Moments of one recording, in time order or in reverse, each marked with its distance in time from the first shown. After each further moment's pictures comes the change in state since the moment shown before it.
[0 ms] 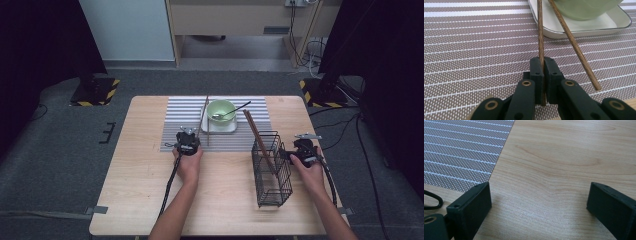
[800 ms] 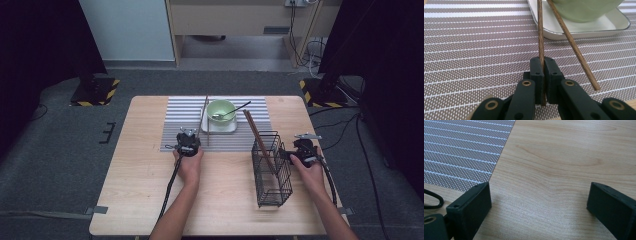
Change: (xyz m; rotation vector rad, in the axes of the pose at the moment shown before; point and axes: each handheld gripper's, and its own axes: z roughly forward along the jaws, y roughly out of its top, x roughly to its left) left arm -0.003 -0.005 -0.001 -0.042 0.012 -0.003; right arm 0.000 0.000 0.000 0.001 0.003 -0.002
